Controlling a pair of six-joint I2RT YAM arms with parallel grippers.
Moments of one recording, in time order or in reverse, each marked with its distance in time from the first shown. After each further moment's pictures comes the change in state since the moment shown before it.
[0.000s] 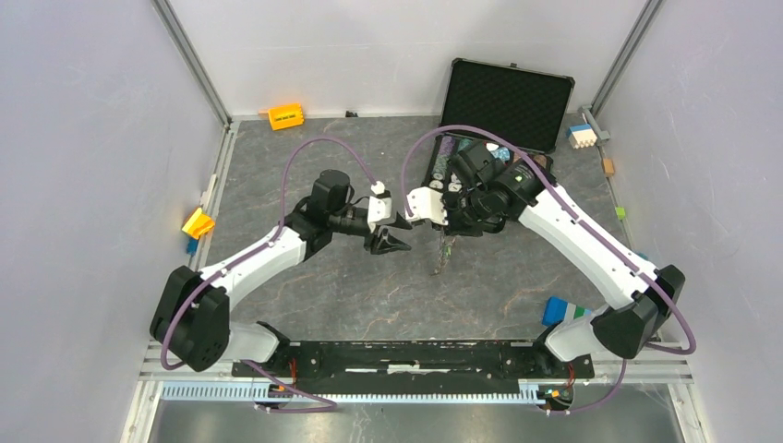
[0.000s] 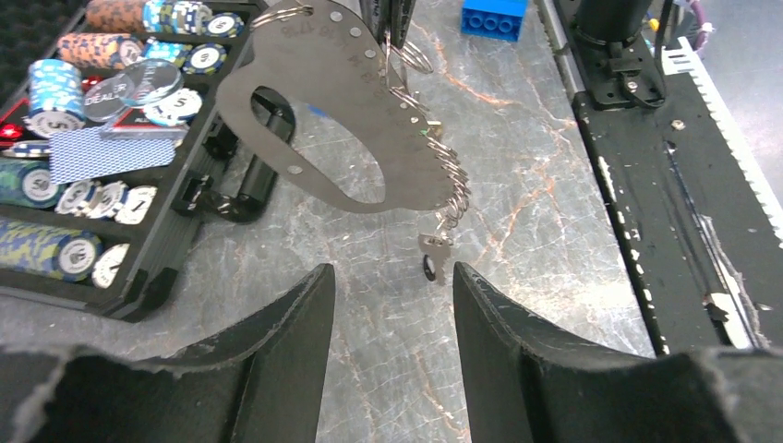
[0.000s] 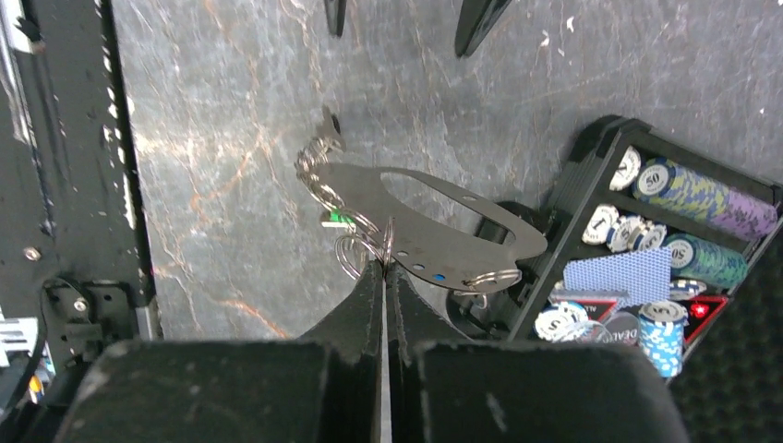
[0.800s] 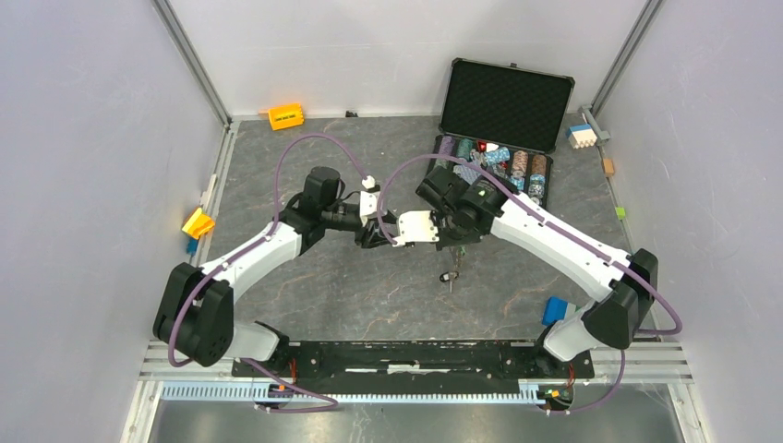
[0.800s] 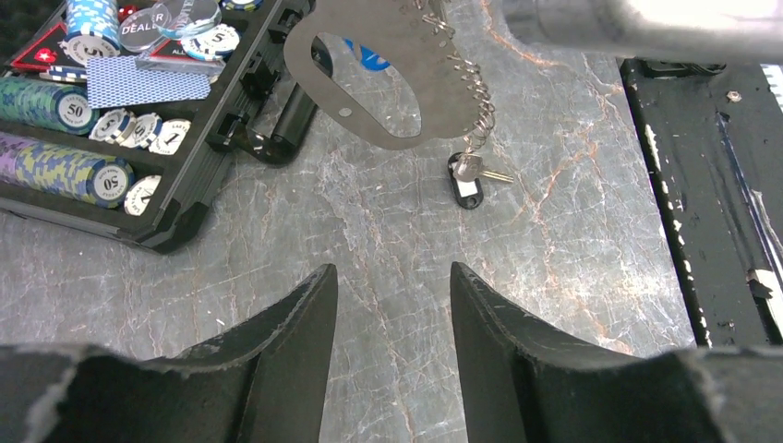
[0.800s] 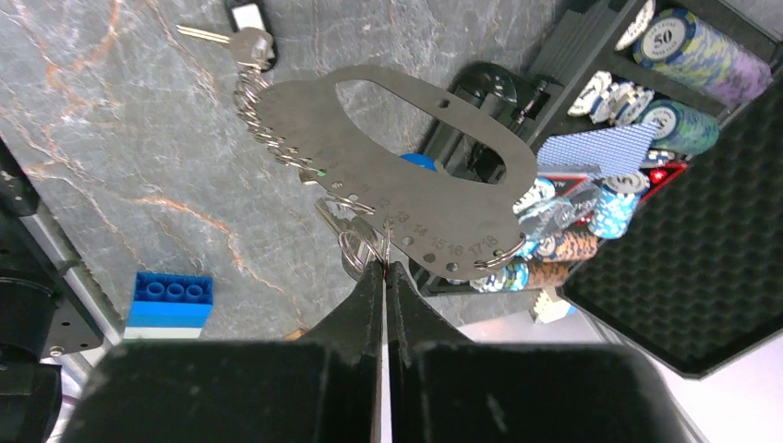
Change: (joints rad) left arm 0.096 0.027 -0.001 -0.045 0.000 0.058; right arm 0.151 0.088 -0.031 -0.061 0.487 0.029
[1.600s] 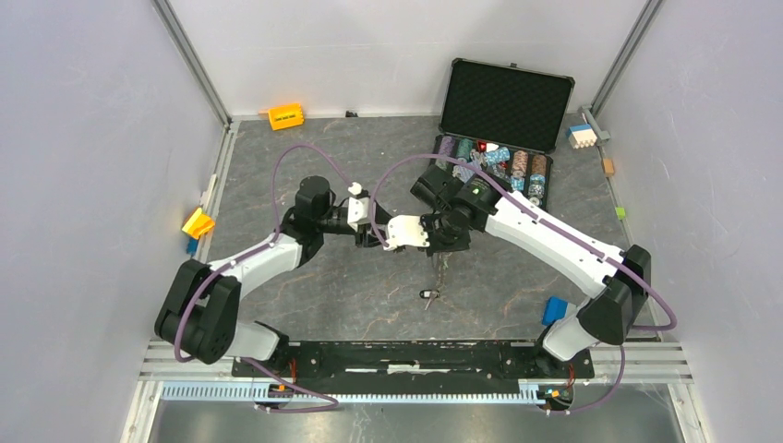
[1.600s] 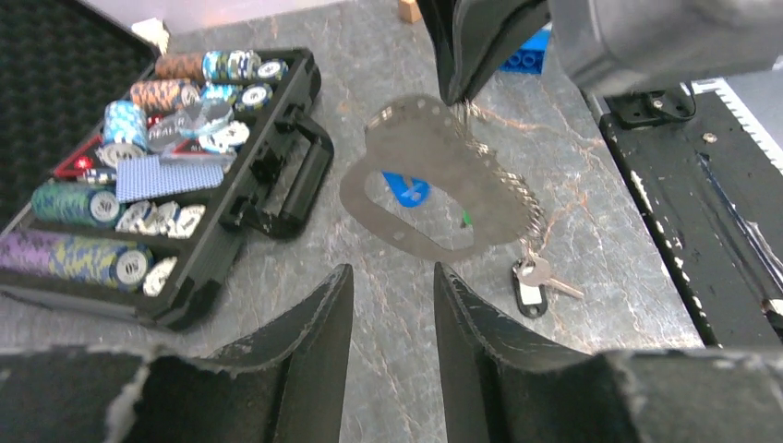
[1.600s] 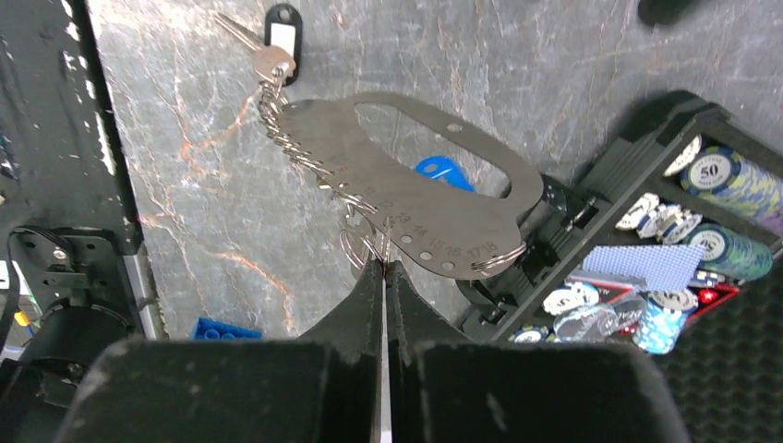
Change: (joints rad) left arm 0.029 0.001 -0.160 0.435 0.142 -0.159; right arm 0.020 0.034 0.023 -0.002 -0.214 0.002
